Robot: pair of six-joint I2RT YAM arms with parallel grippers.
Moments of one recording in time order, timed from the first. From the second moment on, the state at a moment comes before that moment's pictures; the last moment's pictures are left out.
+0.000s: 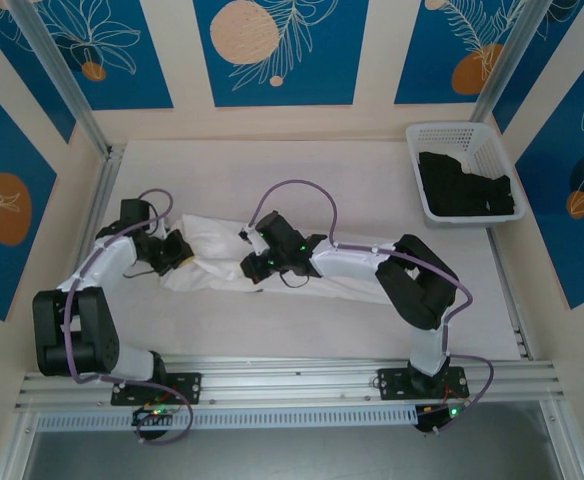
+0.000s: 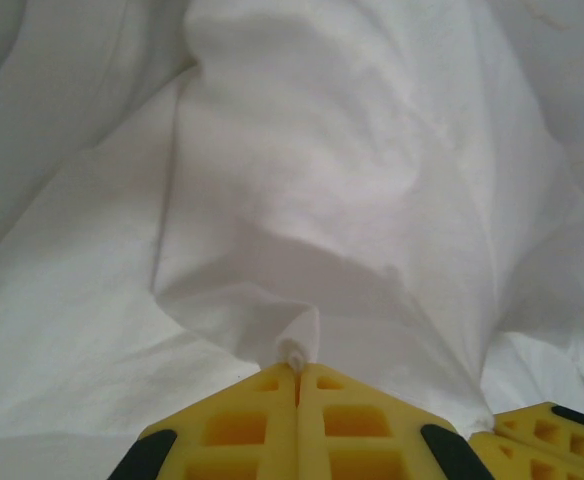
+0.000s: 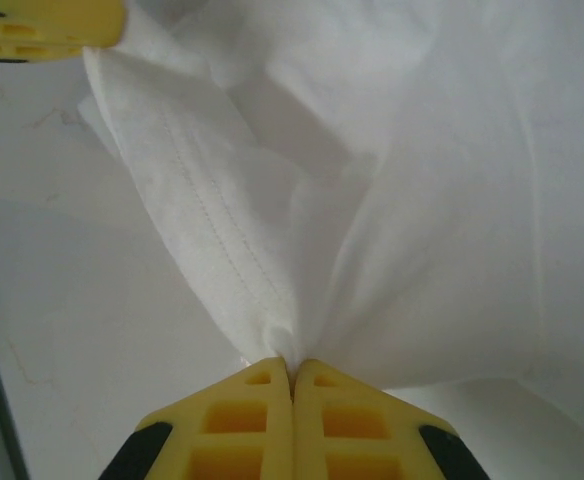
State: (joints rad) left arm 0.07 1.41 0.86 -0.67 0.50 -0.49; right arm 0.89 1.88 1.19 -0.13 -0.31 0.37
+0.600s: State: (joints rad) left arm 0.07 1.28 0.84 -0.60 0.21 -0.53; right arm 0.85 1.95 1.29 -0.21 -0.44 0.34
